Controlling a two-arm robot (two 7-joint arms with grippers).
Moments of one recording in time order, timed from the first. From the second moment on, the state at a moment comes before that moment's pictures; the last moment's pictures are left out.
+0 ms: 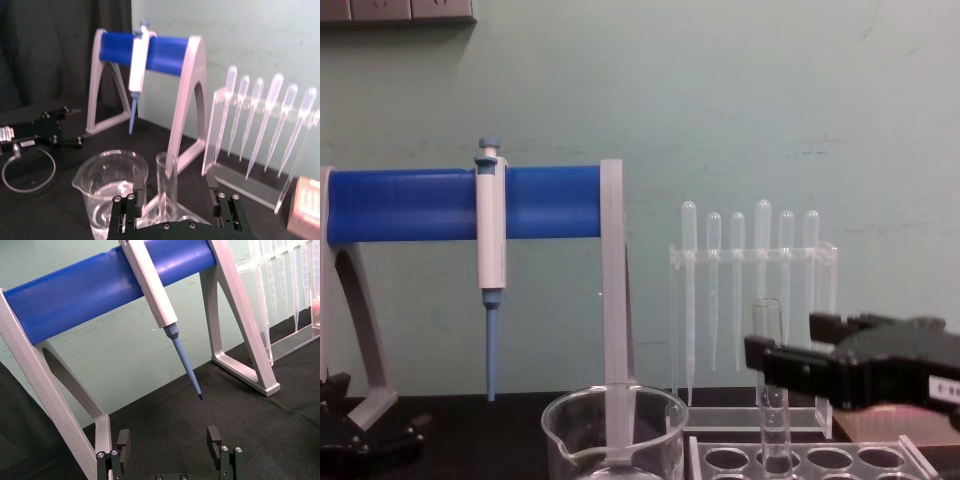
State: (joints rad) left arm -0.20 0.60 0.45 -1.41 -0.25 -0.12 0.03; right arm 0.01 0.38 -0.29 -1.84 0.25 0.19 0.28
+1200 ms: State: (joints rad) left arm -0.20 0.60 0.45 -1.41 -0.25 -0.12 0.03; right arm -0.07 0.27 -0.08 -1.75 0.06 0.04 0.00
